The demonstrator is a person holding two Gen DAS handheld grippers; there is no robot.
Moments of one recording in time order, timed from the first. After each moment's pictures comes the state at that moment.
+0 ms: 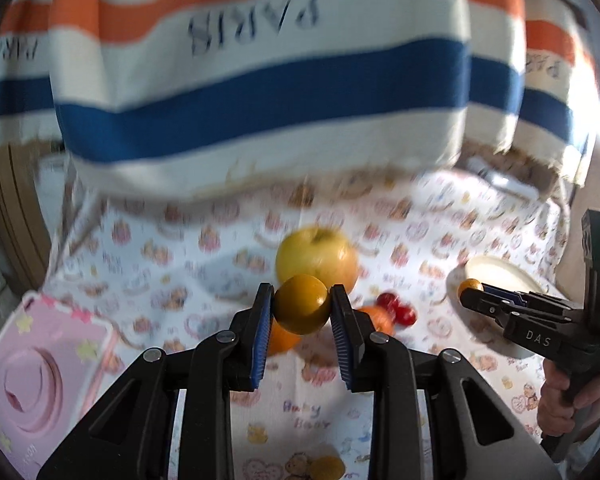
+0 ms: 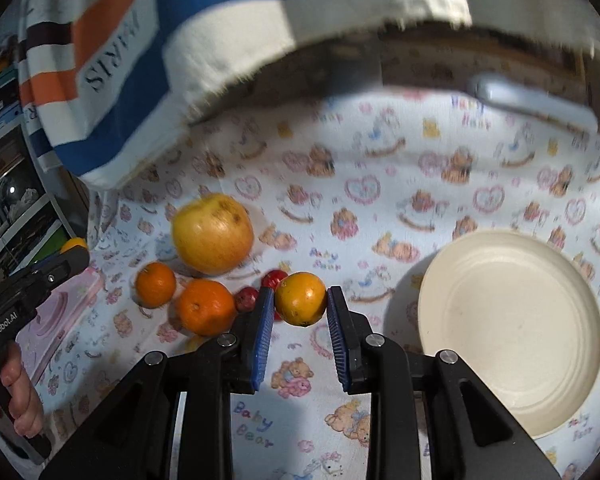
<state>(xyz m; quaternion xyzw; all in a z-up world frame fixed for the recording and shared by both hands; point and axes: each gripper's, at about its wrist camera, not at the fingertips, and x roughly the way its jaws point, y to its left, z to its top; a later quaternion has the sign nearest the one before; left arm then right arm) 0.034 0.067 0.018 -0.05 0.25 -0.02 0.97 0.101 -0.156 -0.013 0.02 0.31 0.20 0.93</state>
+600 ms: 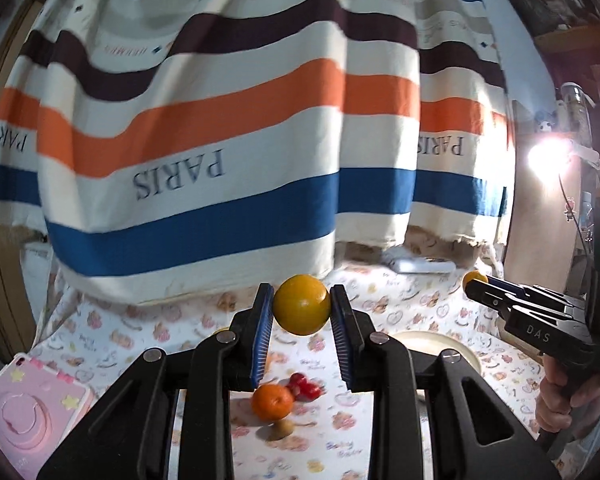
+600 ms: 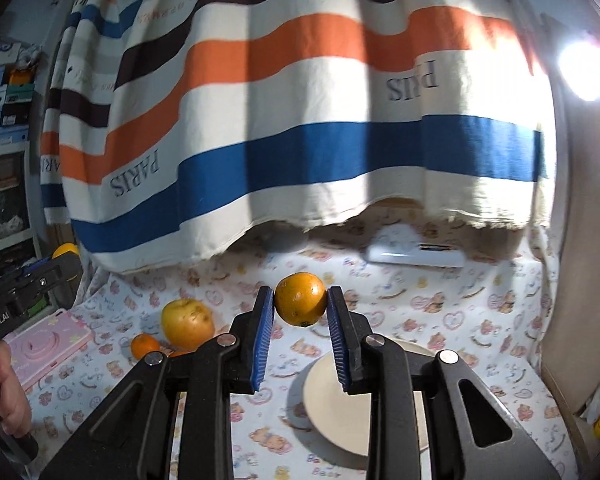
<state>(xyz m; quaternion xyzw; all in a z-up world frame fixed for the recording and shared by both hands) -0.030 0.004 0.089 -0.04 0.09 -0.09 0.99 0.007 -0.232 0.081 0.00 0.12 0.12 0.99</state>
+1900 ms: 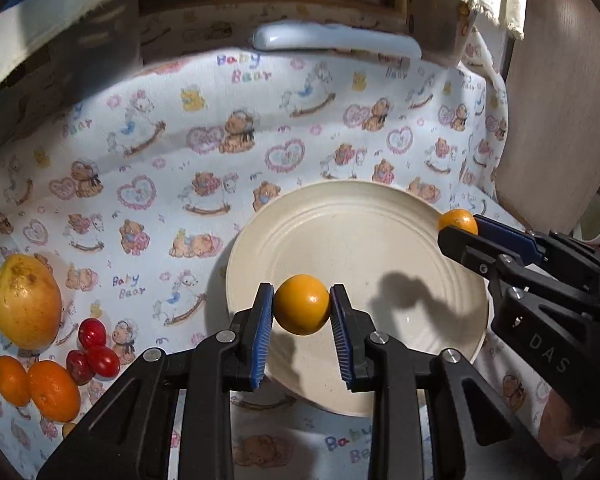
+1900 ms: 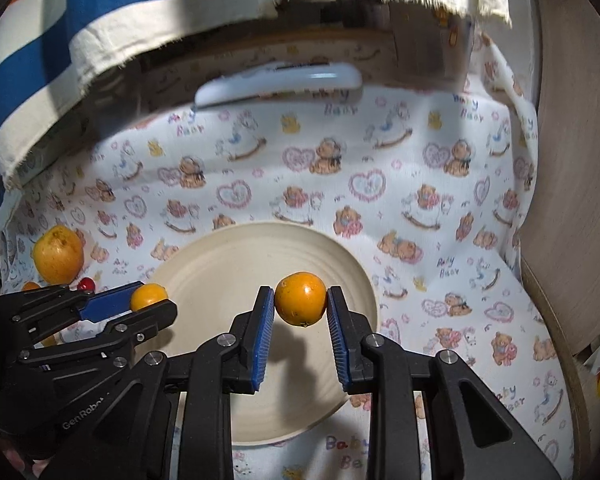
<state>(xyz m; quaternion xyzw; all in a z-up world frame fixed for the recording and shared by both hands) 0.138 -0.199 -0.033 0.07 0.41 -0.17 0.89 0.114 -0.338 -0.018 0.04 0.35 0.02 0.94</state>
